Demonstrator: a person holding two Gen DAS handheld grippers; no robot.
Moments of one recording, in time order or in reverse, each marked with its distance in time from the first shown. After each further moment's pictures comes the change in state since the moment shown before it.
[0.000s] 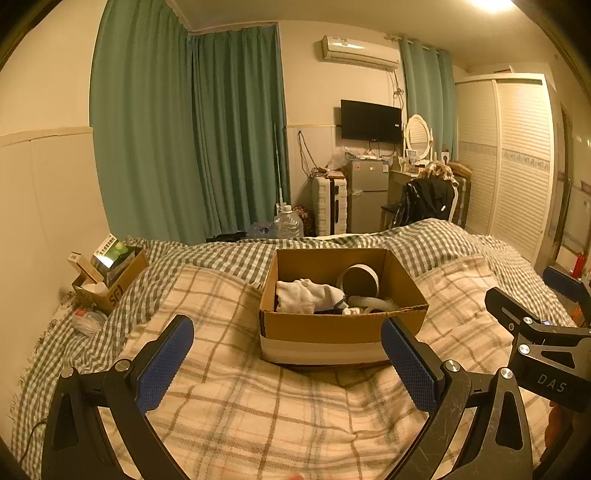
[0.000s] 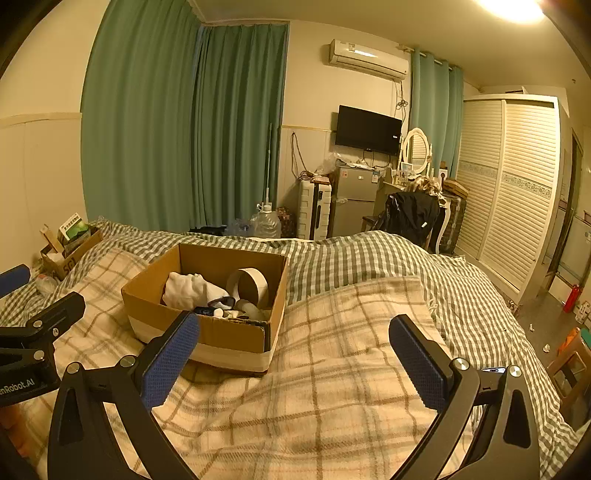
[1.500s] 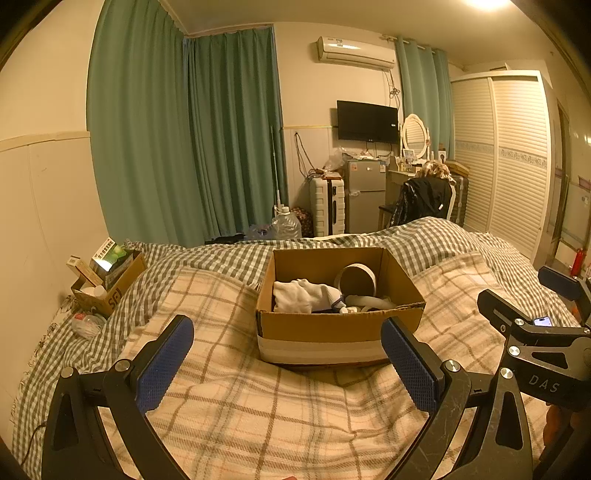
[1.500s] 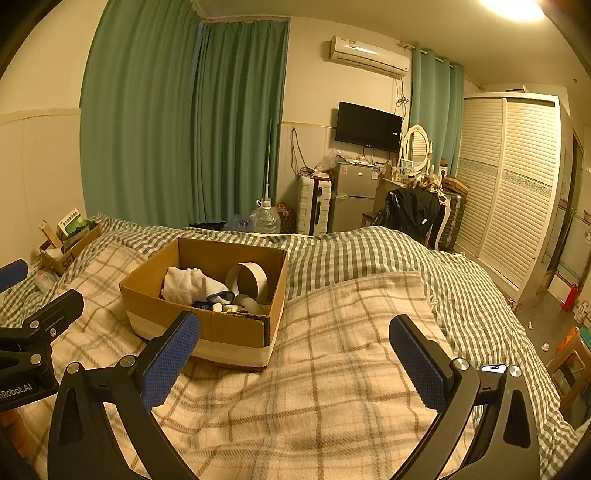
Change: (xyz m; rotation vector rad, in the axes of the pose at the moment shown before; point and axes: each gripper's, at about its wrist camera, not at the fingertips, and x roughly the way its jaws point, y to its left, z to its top) left arm -0.001 -0.003 -0.002 0.011 -0.008 -0.007; right arm 0.004 0.005 -0.007 -0.001 0.014 -0.004
